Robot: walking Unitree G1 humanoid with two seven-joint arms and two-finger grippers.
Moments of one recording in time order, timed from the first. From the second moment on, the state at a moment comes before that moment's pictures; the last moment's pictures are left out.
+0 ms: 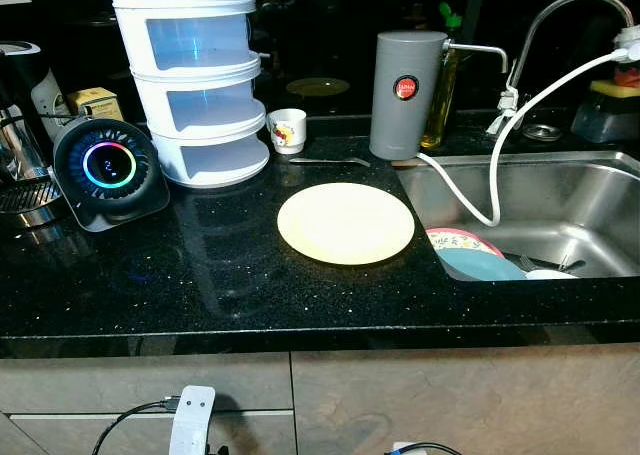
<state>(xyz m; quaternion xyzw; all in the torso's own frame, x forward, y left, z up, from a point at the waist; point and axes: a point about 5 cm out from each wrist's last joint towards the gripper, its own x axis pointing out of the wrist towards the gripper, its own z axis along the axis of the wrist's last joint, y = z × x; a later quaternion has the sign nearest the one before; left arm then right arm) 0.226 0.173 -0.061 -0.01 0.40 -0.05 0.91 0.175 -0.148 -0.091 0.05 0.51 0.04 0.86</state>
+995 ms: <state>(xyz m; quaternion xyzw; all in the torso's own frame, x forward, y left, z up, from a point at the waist) 0.188 0.127 -0.084 -0.02 0.46 -0.04 0.89 0.184 -0.155 -0.087 0.01 0.51 0.06 0.86</state>
